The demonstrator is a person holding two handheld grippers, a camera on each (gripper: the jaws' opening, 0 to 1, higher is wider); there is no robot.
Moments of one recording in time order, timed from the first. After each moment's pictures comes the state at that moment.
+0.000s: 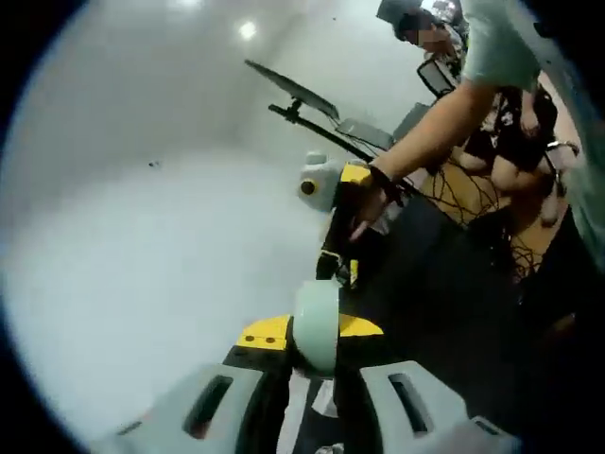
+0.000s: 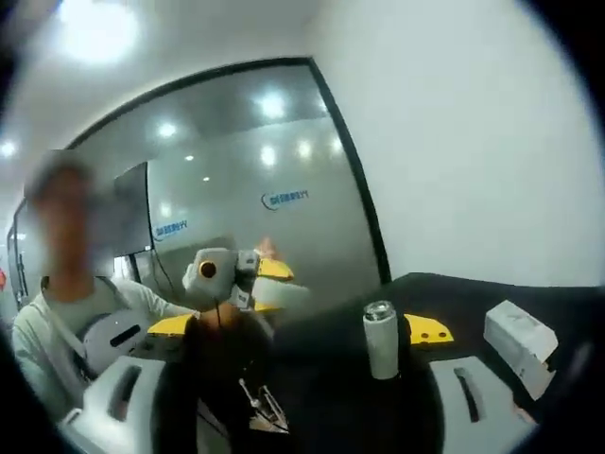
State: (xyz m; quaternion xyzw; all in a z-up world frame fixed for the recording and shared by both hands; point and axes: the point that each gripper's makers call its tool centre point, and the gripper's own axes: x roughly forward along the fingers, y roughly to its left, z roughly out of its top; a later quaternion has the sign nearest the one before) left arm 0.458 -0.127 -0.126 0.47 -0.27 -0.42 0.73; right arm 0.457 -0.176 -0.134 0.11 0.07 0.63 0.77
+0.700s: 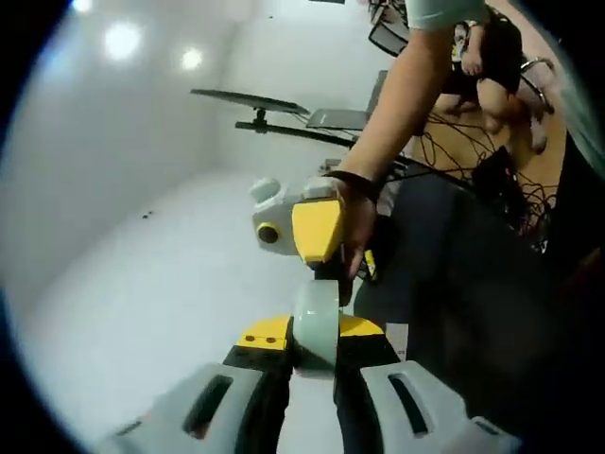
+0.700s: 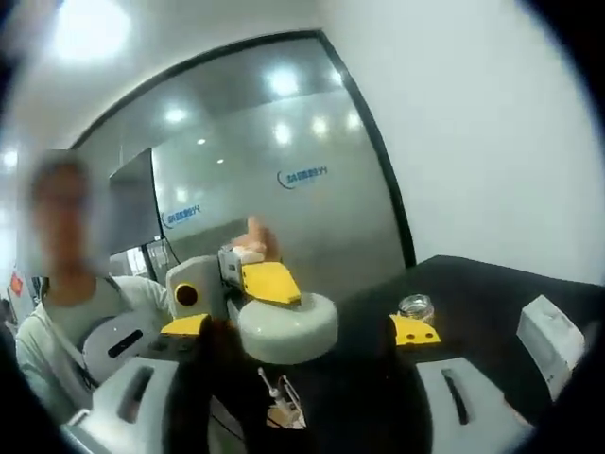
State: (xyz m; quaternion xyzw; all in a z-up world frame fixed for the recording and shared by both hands) left arm 0.440 -0.162 -0.126 0.54 -0.32 -0.38 0.67; right arm 0.444 -0.127 -0.137 0.10 0.10 0.67 0.73
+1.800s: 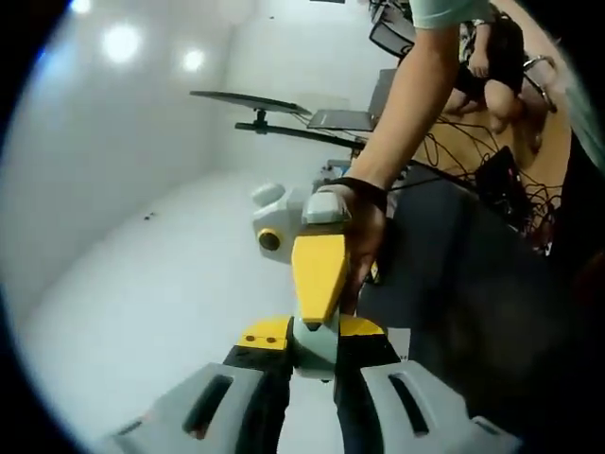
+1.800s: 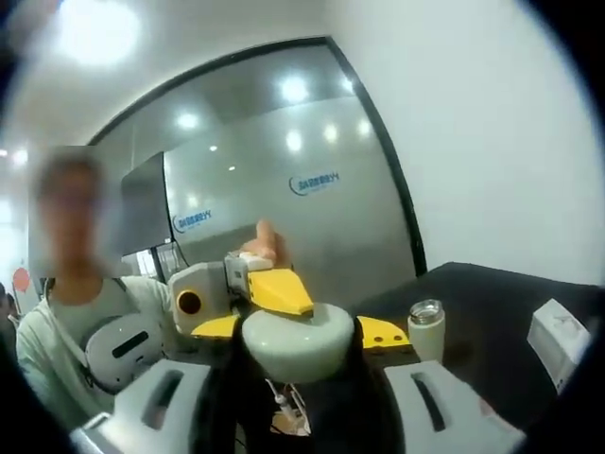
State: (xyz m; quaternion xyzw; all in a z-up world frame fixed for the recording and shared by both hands) left arm 0.440 -0.171 -0.131 0.54 -0.33 -0.38 0.68; right arm 0.440 -0.125 -0.135 0.11 0.08 0.68 0.72
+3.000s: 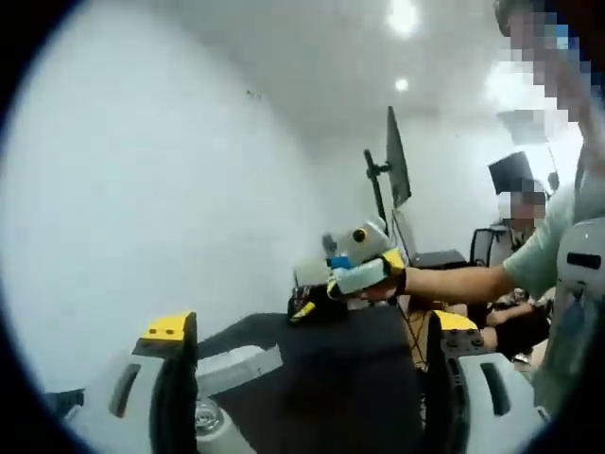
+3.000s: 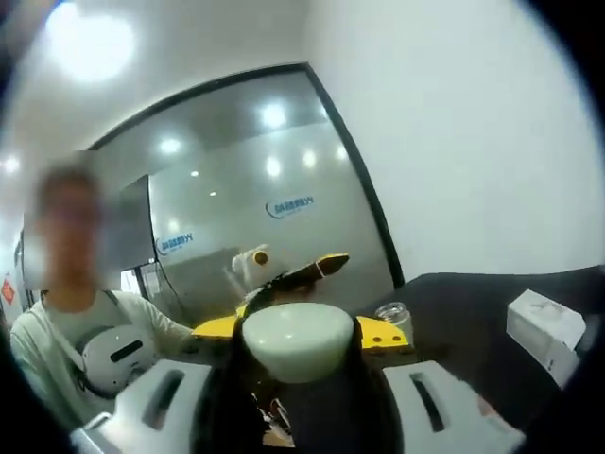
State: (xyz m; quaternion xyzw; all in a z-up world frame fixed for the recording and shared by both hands) left arm 0.512 -0.042 -0.143 0.00 -0.09 -0.55 0.83; right arm 0.472 -0.164 -0.151 0.16 0.05 0.64 0.75
